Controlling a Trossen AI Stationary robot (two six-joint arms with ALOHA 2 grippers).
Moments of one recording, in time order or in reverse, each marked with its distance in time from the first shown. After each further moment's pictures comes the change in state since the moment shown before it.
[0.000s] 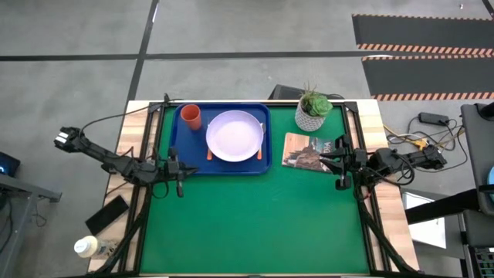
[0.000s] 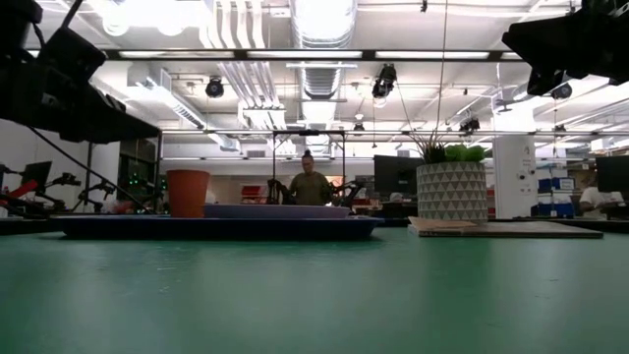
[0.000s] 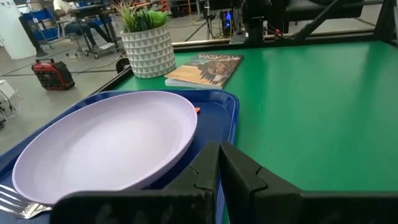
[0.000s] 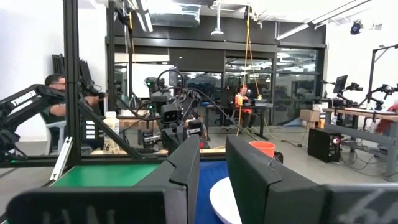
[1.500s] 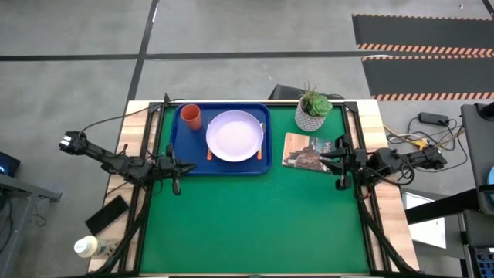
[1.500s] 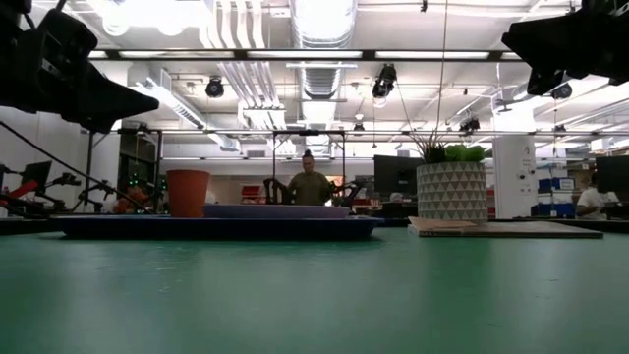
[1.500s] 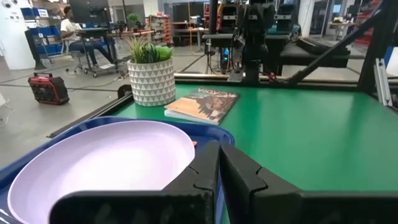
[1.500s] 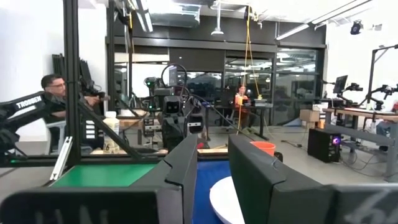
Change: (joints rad) left arm 0.000 -0.166 0.000 0.000 0.001 0.000; right arm 0.000 0.000 0.001 0.000 0.000 0.001
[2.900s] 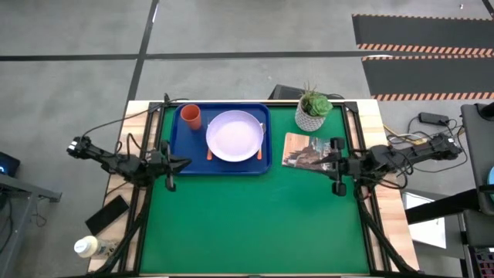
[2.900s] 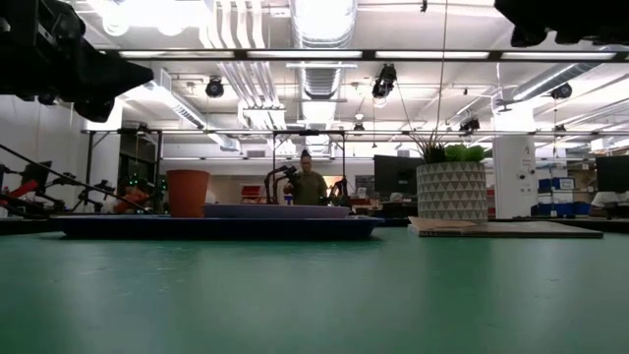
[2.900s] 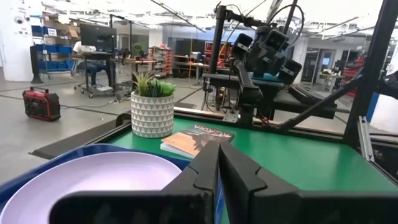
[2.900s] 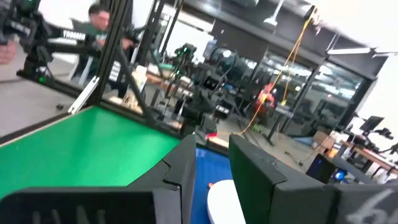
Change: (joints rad) left arm 0.000 -0.202 0.002 -0.008 -0.002 -0.001; right arm 0.033 0.249 0.218 -0.028 -0.140 -0.306
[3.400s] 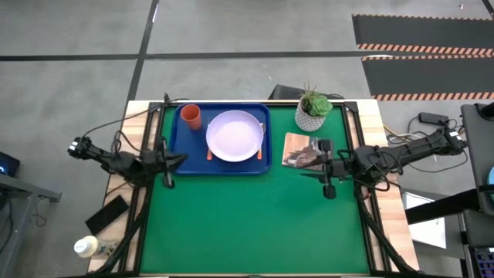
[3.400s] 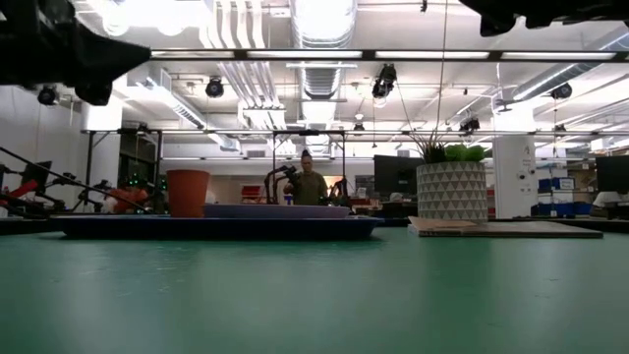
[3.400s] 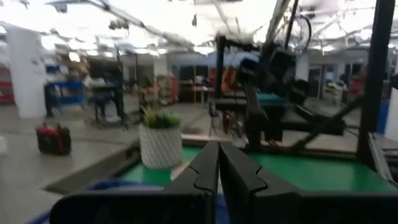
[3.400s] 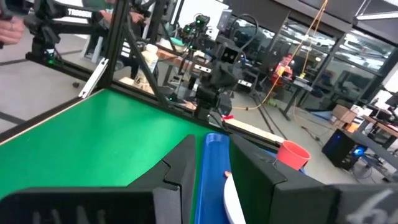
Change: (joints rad) left arm 0.000 -0.019 0.002 0.130 -0.008 0.173; right arm 0.001 0.417 0.178 0.004 -0.011 0.060
